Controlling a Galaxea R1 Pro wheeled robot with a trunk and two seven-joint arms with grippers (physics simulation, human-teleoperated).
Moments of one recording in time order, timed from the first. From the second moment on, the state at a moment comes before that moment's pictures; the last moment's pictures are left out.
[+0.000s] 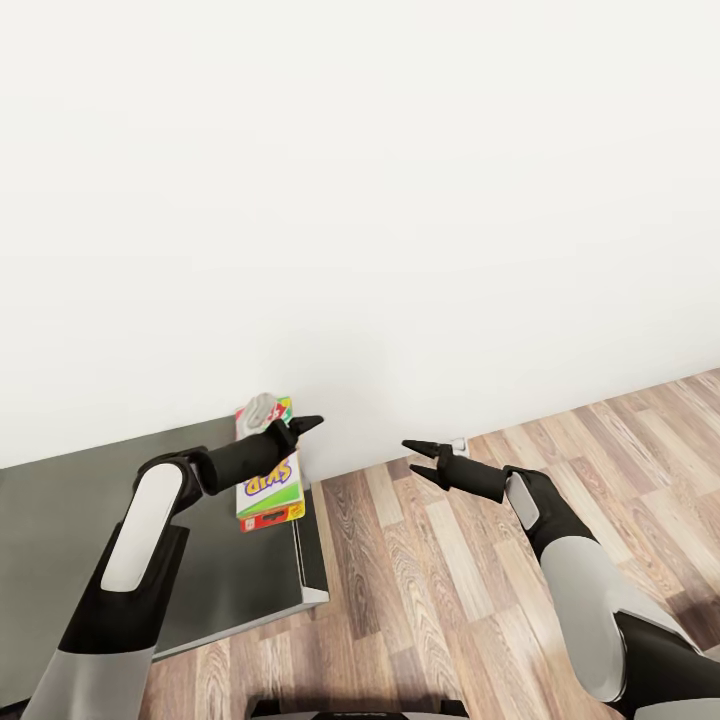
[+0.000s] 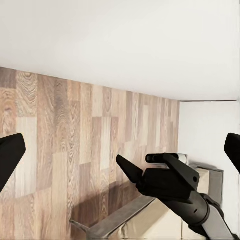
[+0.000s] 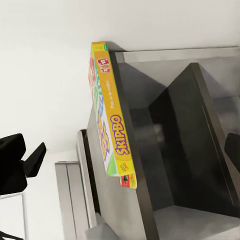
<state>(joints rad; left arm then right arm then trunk) -0.57 0.00 -0.05 -1.61 1.30 0.89 0.43 -0.91 -0.01 -0.36 -0.52 -0.18 0.83 1.02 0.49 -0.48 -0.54</state>
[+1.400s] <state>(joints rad) -0.57 0.00 -0.05 -1.61 1.38 0.94 0.25 -0.90 -0.01 -0.36 -0.51 -0.18 0.82 1.02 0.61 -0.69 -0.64</state>
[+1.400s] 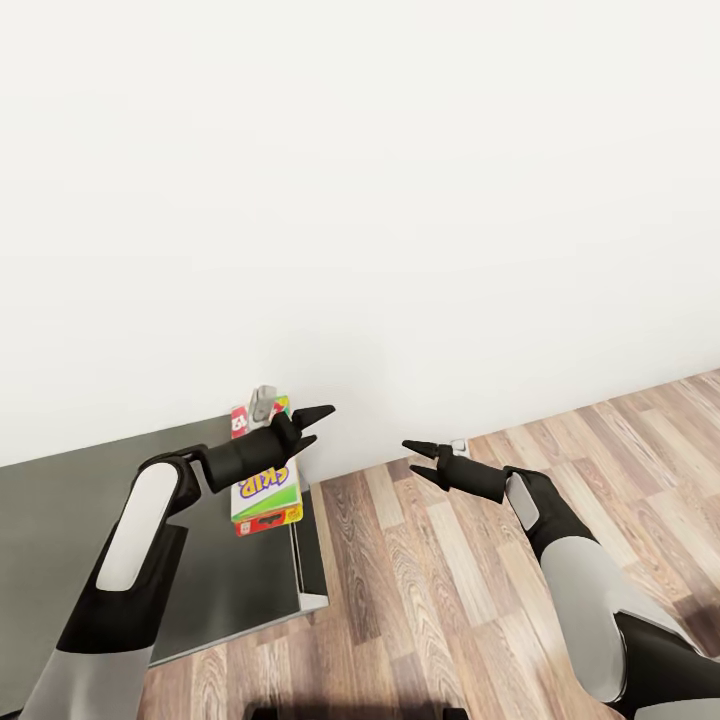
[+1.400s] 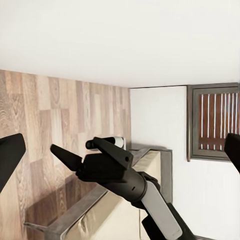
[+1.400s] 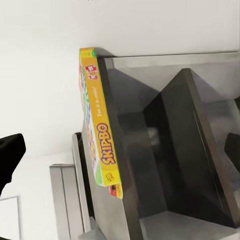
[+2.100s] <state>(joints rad) -0.57 0.00 -0.05 -1.61 1.39 0.94 0.24 -0.91 -0.01 -0.34 -0.52 -0.17 0.81 1.03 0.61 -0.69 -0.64</state>
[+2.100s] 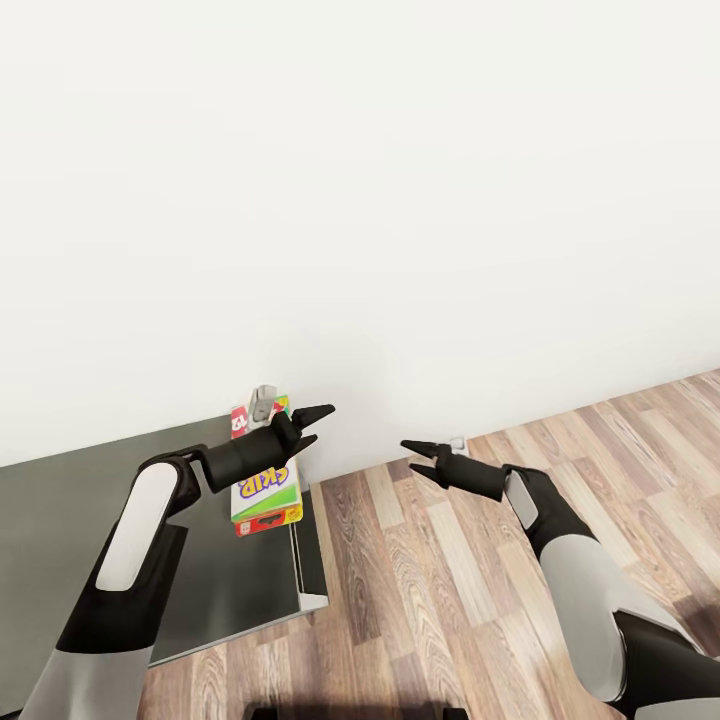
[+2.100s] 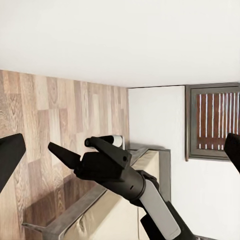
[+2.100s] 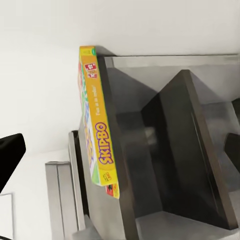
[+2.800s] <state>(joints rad) -0.57 0.00 -0.05 -1.61 1.39 0.96 0.24 -0.92 -0.01 -0.30 -0.52 -0.17 0.79 1.03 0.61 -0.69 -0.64</state>
